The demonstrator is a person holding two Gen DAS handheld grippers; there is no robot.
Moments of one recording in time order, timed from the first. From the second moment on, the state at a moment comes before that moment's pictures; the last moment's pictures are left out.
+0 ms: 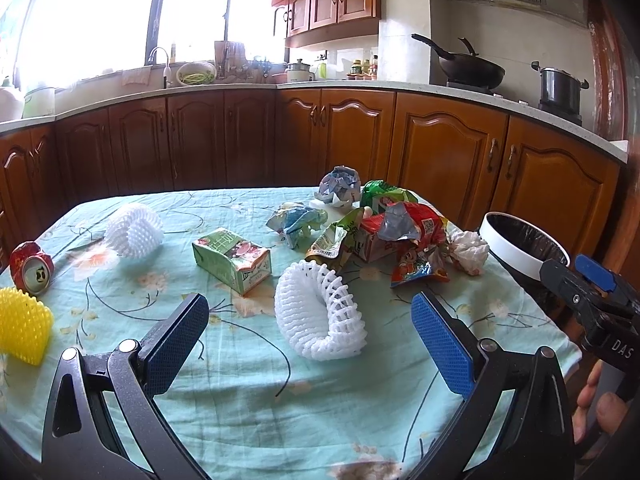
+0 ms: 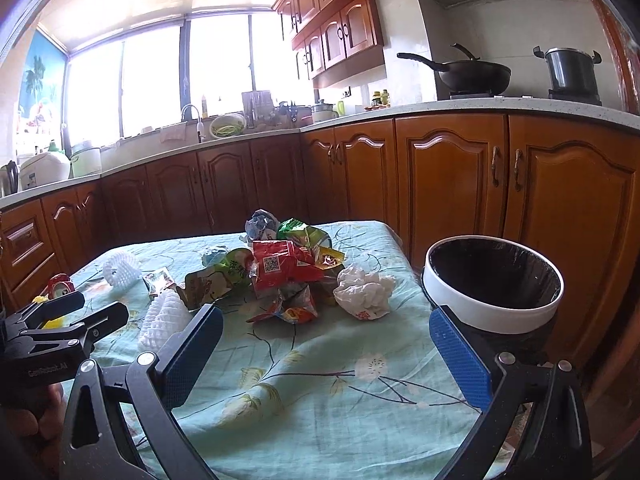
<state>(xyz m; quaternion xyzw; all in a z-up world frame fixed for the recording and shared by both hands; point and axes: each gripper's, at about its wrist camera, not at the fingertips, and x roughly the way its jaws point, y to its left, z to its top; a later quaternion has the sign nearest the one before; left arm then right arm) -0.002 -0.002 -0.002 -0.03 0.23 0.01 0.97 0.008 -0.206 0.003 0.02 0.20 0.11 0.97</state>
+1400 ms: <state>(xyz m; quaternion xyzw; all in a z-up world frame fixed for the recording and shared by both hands) 0.042 0.001 -0.018 -0.05 0.31 -0.01 0.95 0.088 -0.228 -0.016 0.08 0.31 0.11 0.94</state>
